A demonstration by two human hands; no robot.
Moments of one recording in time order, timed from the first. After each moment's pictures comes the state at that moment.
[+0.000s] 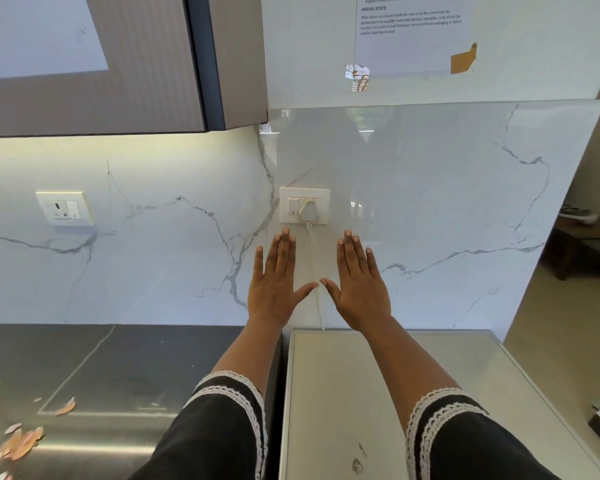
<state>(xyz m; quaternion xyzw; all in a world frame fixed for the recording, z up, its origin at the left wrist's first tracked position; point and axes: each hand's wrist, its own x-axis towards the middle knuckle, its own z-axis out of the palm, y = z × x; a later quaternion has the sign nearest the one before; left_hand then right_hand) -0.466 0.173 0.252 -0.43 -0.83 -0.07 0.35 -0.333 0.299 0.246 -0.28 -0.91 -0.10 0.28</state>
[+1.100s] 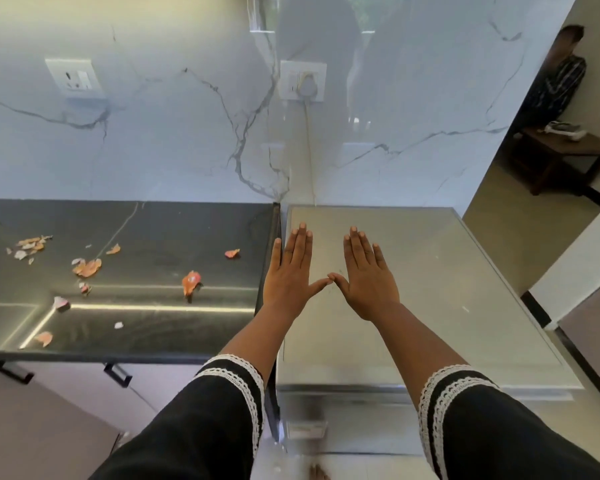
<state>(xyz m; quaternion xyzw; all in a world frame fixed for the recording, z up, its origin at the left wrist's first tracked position) -0.267 -0.001 0.119 -0.49 -0.85 0.00 0.20 -0.132 0.118 0.124 -0.28 -0.95 -0.04 0.10</state>
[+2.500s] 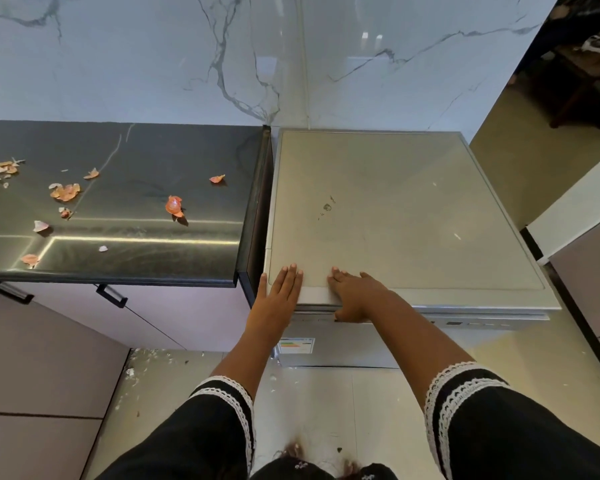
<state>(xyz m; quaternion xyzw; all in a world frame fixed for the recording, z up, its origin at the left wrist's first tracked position) -0.177 -0.099 -0.016 -0.55 -0.83 0.11 -0.03 -0.057 0.057 0.058 -0.17 -0.94 0.06 -0.29</state>
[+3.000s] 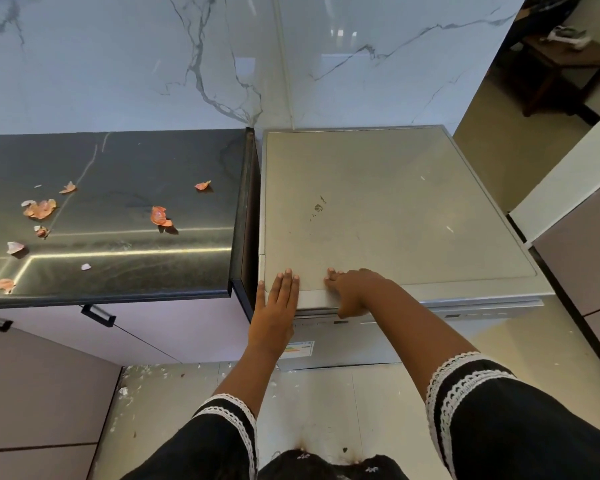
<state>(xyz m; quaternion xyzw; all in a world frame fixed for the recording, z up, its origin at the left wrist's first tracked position) -0.174 -0.098 -0.031 -0.56 -0.83 0.04 0.00 -0.069 0.061 0.072 -0.18 -0.92 0.03 -0.34</state>
